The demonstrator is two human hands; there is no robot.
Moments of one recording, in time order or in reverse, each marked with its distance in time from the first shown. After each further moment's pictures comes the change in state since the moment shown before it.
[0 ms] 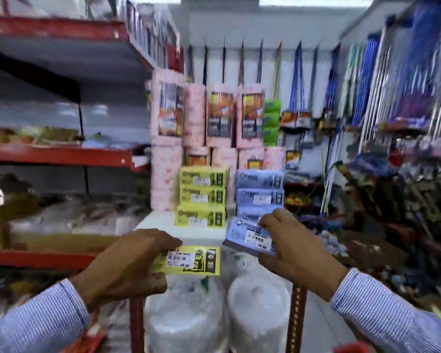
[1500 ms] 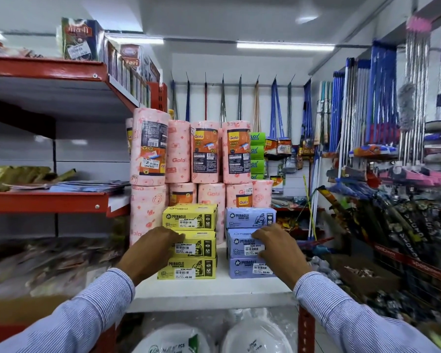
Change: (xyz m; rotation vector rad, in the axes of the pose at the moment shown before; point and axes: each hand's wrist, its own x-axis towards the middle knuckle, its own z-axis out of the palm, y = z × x) left_hand 0.148 -0.060 0.044 -0.081 -0.023 -0.144; right_hand 0.112 0.067 0.046 -0.068 0.146 0.147
